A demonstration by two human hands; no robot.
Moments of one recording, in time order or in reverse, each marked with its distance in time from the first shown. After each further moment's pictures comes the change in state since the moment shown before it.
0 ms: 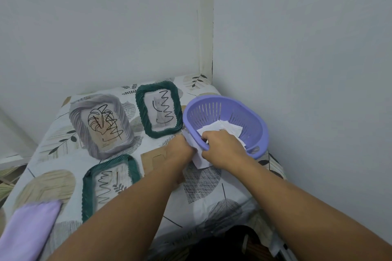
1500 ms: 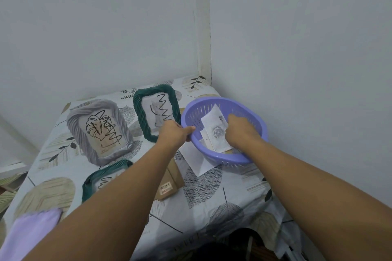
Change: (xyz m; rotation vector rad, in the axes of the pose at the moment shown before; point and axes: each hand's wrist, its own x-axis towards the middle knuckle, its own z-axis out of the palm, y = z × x) left_hand 0.008 0.016 -0.043 -0.394 0.018 0.043; right_hand 0.043 0.053 -0.022 -0.010 0.004 0.281
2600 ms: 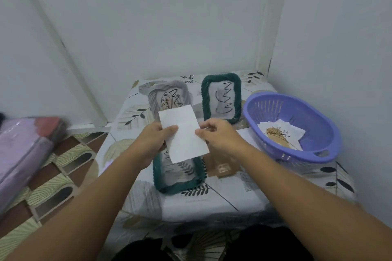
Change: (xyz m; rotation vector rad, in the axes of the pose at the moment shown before) left_hand -0.081 -0.118 -0.179 -0.360 0.090 -0.071; right_hand -0.082 -0.178 0.059 0.830 -0.351 -0.282
